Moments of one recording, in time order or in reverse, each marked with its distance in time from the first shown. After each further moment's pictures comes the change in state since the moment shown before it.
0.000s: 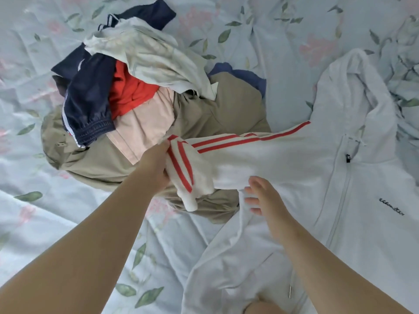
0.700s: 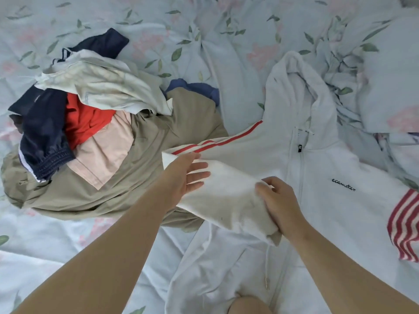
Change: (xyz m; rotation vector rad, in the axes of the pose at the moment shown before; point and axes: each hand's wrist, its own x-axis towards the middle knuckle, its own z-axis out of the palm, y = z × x) left_hand -0.052 -0.039 0.095 0.351 -0.391 0.016; right_hand -0.038 0.001 -0.090 -0.066 0.314 -0.190
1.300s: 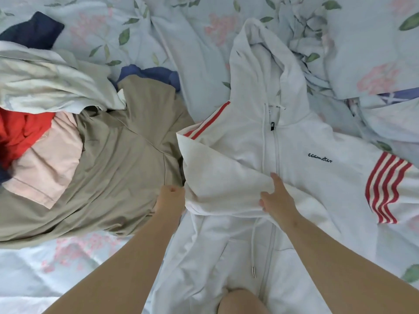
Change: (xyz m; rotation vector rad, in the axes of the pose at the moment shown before) left_hand 0.055 -0.094 0.032 0.404 0.270 -0.131; right_hand 0.048 0.102 -0.033 -0.174 0.106 0.330
